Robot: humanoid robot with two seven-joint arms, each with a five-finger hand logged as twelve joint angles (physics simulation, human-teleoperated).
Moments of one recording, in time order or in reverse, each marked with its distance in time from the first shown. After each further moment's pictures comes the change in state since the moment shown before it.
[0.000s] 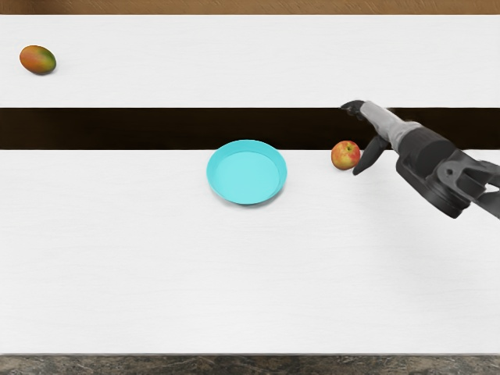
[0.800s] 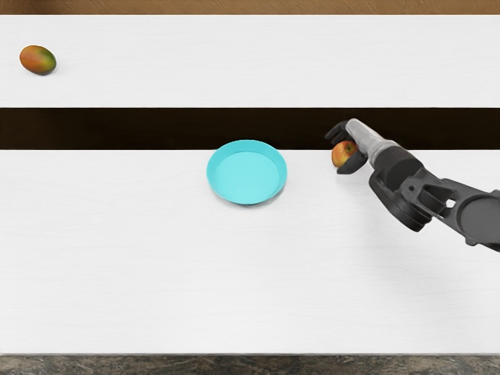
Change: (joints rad) left arm 0.000 0.000 0.000 0.000 0.000 0.000 0.000; right arm -0.039 0.145 -0.019 -0.129 -0.013 -0.069 -0.022
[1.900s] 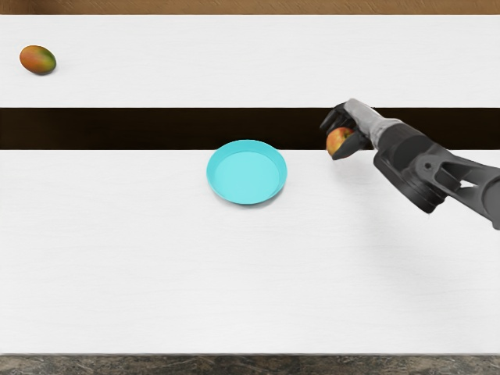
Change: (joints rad) left arm 0.000 0.000 0.000 0.000 0.000 0.000 0.000; right arm 0.083 -0.090 0.028 0.179 0.080 0.018 -0.094
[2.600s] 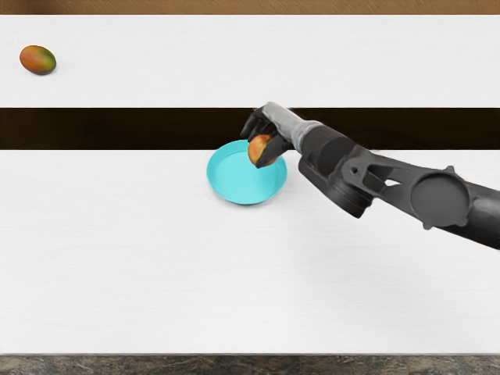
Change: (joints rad) left arm 0.000 0.000 0.000 0.000 0.000 0.000 0.000; right arm 0.064 0.245 -0.003 -0.007 0.003 -0.003 -0.027
